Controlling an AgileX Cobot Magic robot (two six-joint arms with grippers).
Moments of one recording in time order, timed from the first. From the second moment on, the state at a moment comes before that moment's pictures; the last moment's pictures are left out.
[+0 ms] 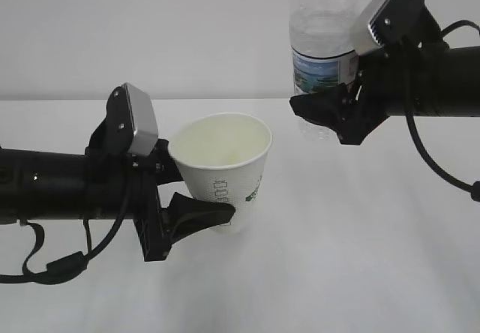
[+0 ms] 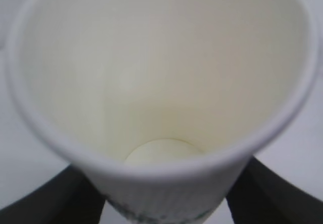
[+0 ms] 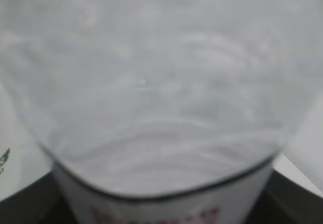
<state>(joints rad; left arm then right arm) -0.45 1.72 -0.67 1.11 -0.82 -0.54 0.21 1.55 -0.87 -1.35 -0.54 0.78</state>
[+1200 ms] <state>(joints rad) -0.47 1.77 -0.77 1.09 -0.83 -0.57 0.21 1.55 -0.91 -1.35 -0.36 0.36</state>
